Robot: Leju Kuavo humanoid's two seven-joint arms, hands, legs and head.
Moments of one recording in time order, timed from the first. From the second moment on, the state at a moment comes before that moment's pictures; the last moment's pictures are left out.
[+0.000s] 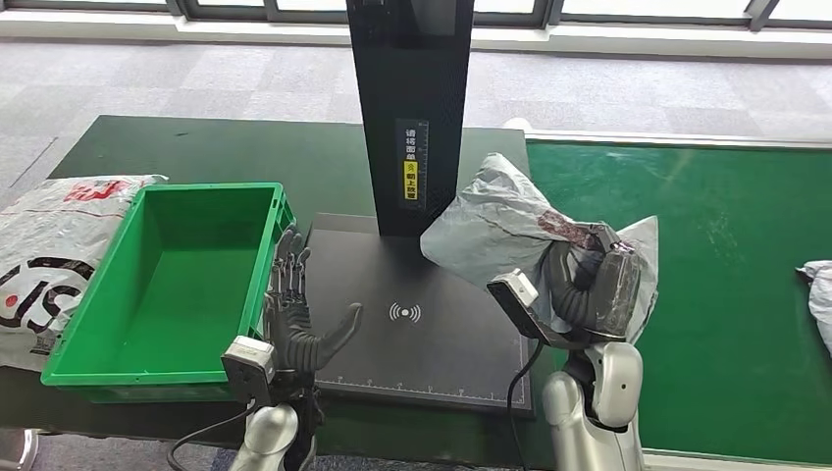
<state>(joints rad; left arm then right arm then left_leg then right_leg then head) -0.07 -0.29 -0.08 -1.30 -0.07 0.25 -0.70 -0.13 0.31 -0.06 -1.56 1.47 -0.70 -0.28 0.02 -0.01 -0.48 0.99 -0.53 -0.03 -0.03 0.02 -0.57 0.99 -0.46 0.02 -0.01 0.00</state>
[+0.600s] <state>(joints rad) -0.06 -0.29 -0.07 -1.31 -0.09 0.23 -0.70 -0.14 0.31 0.04 -1.29 1.33 -0.69 -0.34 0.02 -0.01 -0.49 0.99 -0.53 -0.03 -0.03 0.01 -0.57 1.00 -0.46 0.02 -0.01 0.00</state>
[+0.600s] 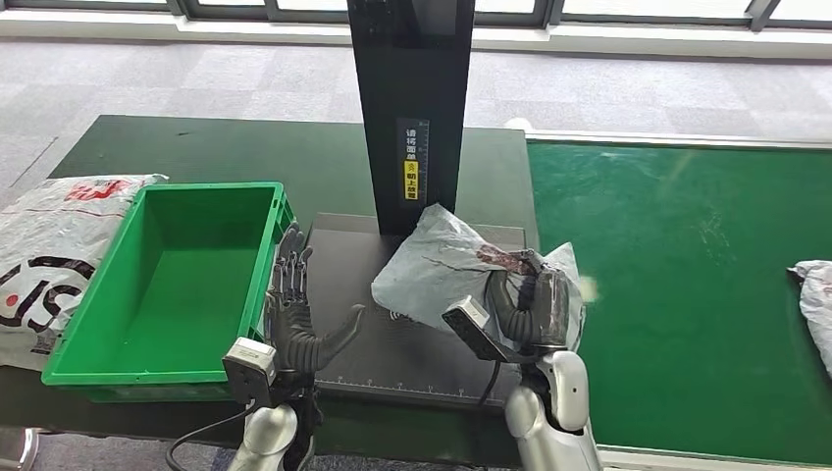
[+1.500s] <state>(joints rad) -0.06 -0.29 -0.07 -1.30 -0.08 0.26 -0.70 -0.23 0.31 0.02 -0.96 1.26 -0.70 -0.37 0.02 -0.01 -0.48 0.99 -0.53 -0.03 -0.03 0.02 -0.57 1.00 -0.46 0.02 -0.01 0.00</state>
